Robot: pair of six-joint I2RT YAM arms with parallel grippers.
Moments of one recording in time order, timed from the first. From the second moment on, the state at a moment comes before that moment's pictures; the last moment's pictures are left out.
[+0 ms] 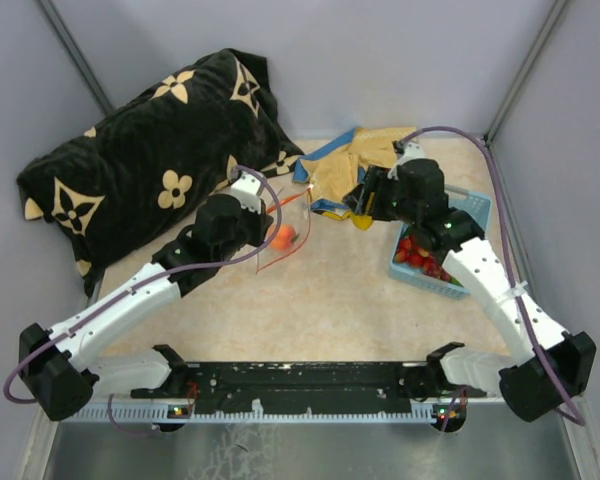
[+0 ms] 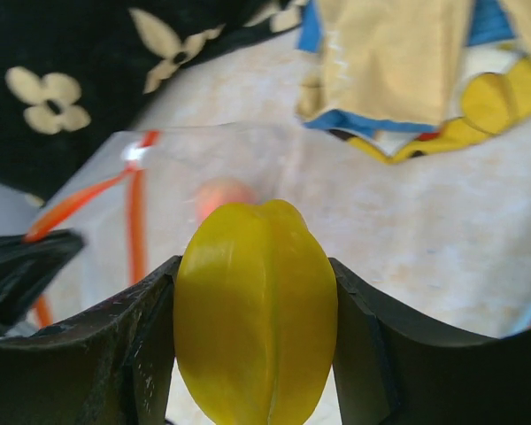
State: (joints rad) left arm -0.75 1.14 0.97 -0.18 -0.24 -0.19; right arm 0.39 1.16 1.13 -0.43 -0.11 0.50
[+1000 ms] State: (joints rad) left arm -0.75 1.24 1.05 -0.28 -0.21 -0.60; right arm 0.96 1.24 0.85 0.35 0.45 0.69
